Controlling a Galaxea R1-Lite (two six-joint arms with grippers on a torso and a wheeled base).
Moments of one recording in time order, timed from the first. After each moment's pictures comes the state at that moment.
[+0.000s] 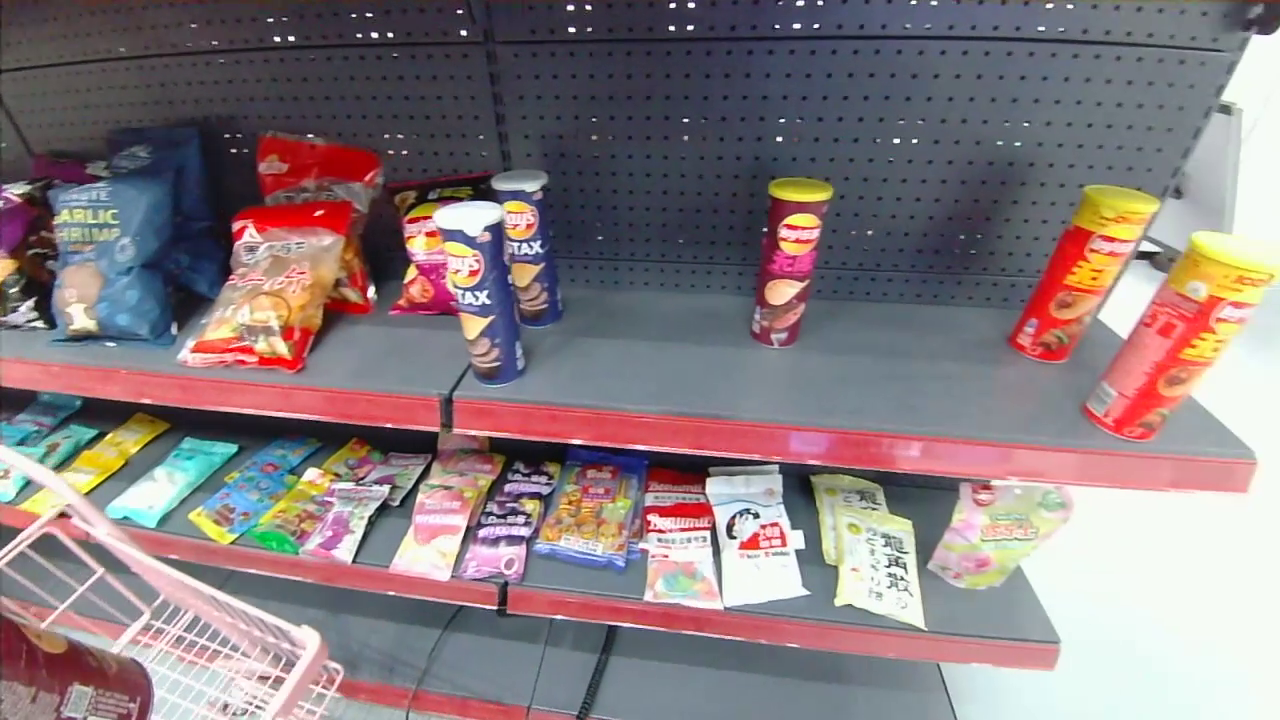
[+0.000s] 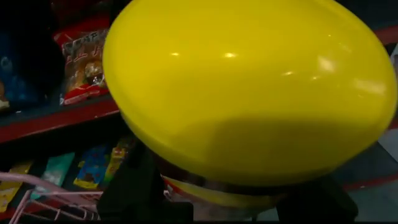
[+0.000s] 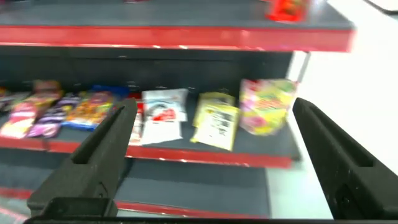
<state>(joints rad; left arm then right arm) -0.08 0.44 -0.54 0.14 -0.15 0.23 0.00 0.00 0.00 0.00 -0.01 0.01</state>
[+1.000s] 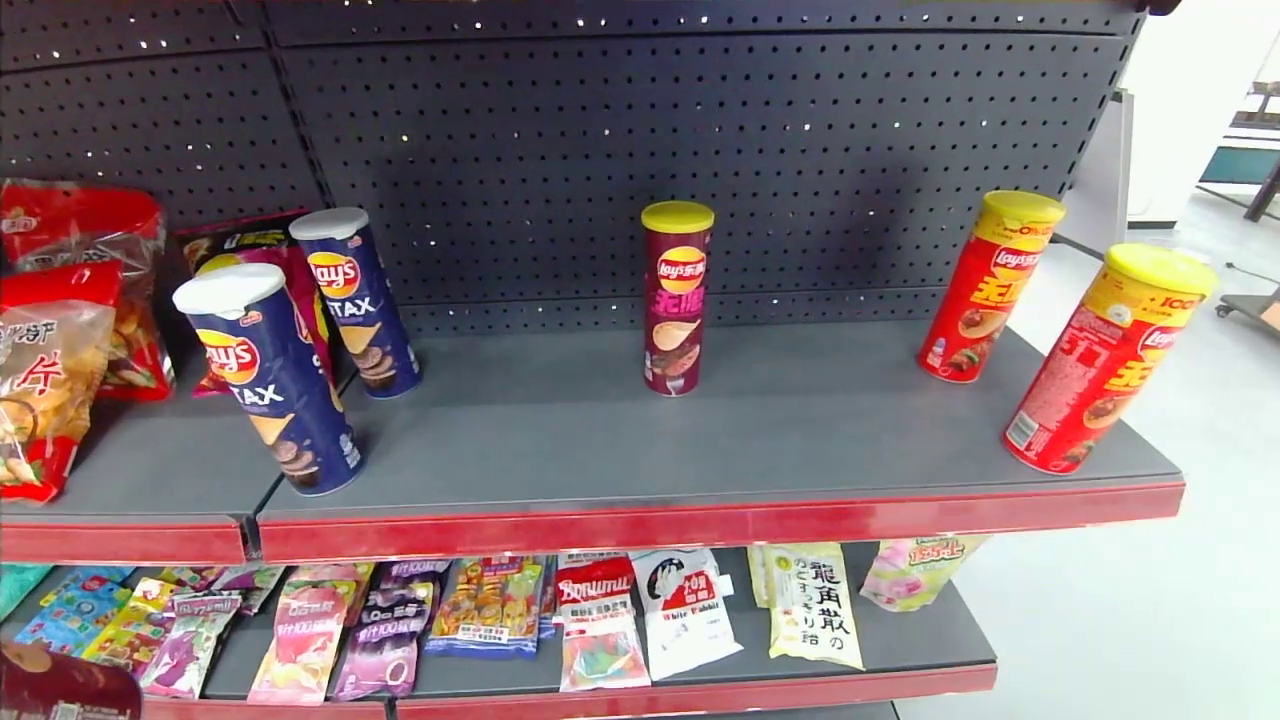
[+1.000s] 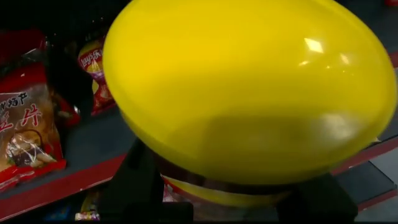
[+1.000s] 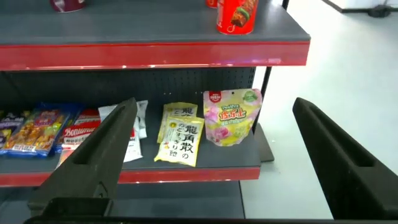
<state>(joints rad) -0.08 0.37 -0.52 0.14 -0.15 0.24 0.00 0.00 0.00 0.00 0.01 -0.01</state>
